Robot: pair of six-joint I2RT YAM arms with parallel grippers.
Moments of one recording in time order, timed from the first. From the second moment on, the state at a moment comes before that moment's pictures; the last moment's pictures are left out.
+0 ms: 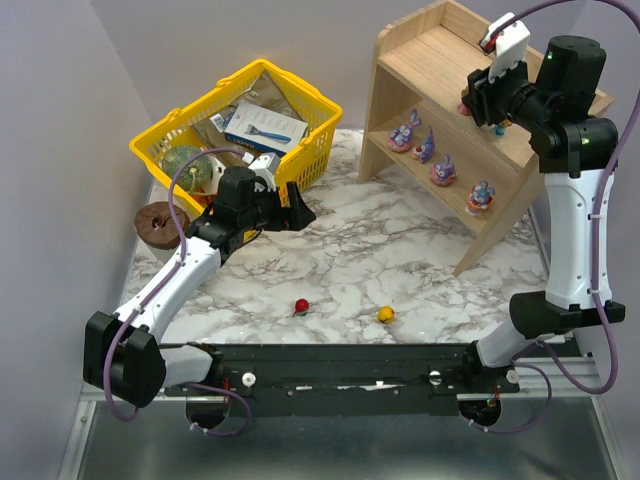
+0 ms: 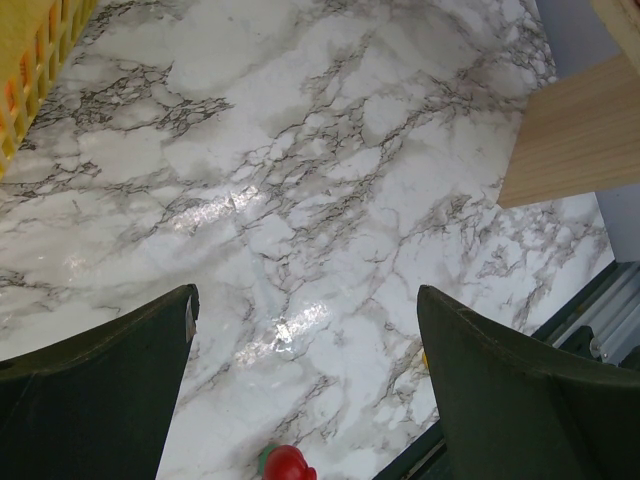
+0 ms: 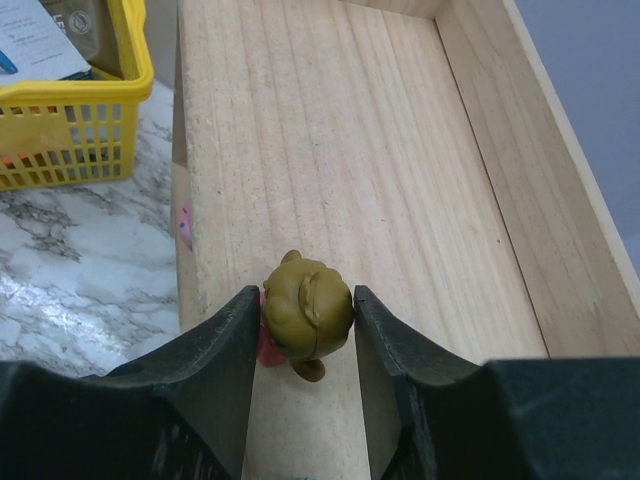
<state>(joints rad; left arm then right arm) -0.39 1.25 0.99 -0.23 0.33 -0.44 0.12 1.60 2.28 -0.94 -0.24 -0.47</state>
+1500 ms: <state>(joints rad) -0.39 1.19 0.96 -0.20 0.28 -0.41 0.22 0.98 1.50 -0.45 -0.41 0.13</state>
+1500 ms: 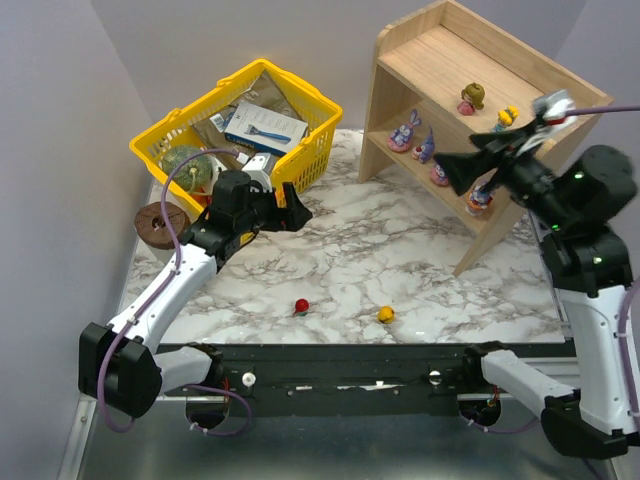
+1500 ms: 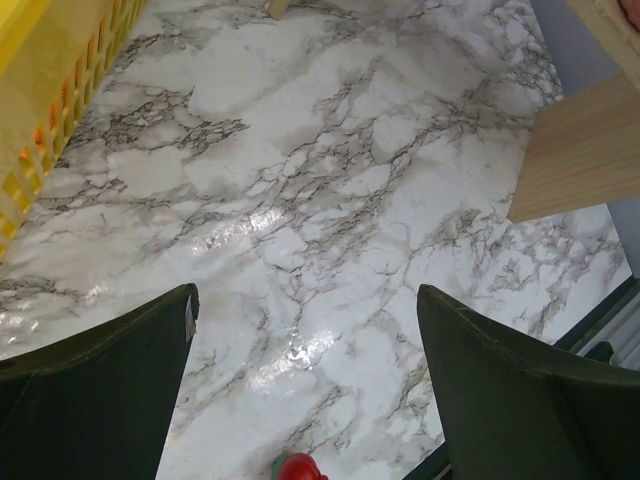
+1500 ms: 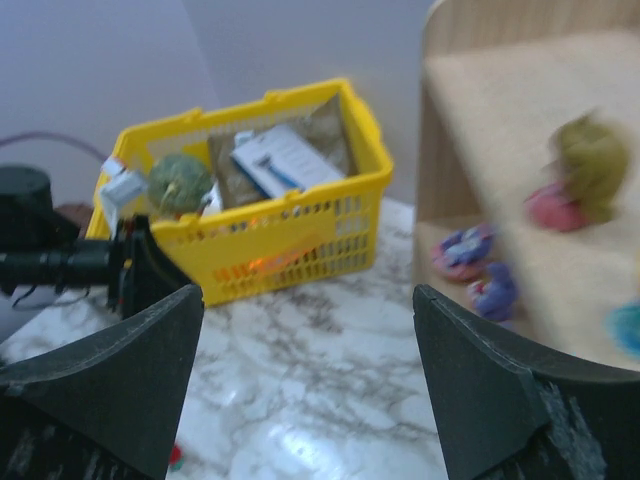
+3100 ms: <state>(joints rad) -0.44 0.80 0.87 -0.57 -0.14 -0.47 1.04 1.89 1.15 -0.15 -0.33 -0.21</state>
